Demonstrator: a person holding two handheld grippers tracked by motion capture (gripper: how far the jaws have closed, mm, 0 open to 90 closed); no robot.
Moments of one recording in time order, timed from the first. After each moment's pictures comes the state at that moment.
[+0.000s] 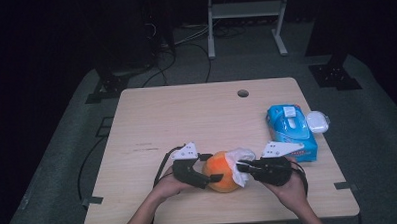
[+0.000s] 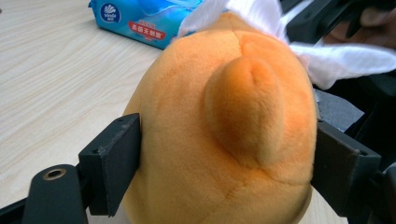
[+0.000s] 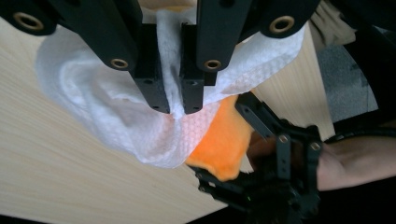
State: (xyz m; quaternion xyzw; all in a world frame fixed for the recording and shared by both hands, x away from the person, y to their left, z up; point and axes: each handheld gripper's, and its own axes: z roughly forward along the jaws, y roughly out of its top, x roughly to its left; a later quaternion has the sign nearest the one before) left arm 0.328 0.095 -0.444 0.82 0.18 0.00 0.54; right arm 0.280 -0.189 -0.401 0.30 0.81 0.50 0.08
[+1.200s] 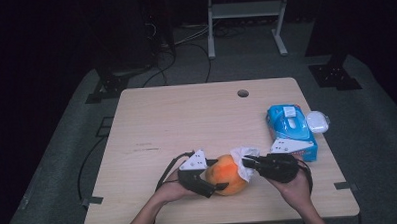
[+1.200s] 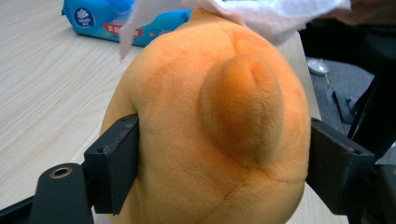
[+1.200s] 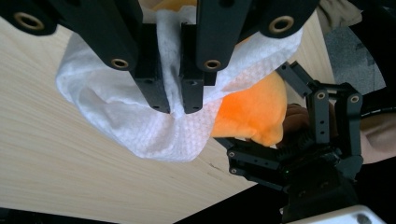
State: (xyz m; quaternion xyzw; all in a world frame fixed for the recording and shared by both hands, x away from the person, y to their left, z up) left arm 0.304 0.076 -0.438 0.85 0.10 0.04 0.52; right arm 0.281 -0.204 -0.396 0.33 0.79 0.52 0.09
